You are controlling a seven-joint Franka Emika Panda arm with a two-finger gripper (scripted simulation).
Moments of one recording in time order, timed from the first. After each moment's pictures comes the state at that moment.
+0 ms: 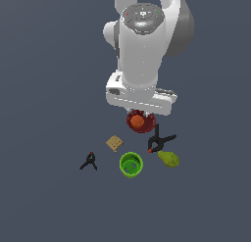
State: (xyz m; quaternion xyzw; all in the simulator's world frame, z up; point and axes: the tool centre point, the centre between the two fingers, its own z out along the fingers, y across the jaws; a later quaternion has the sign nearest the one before) arm 0.011 0.043 0.263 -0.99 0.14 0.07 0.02
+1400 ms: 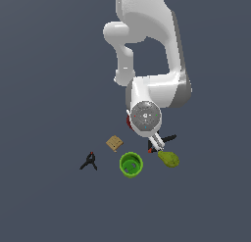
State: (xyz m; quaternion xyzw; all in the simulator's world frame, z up) arm -0.013 0.095 0.122 -0.84 0.48 0.24 -0.04
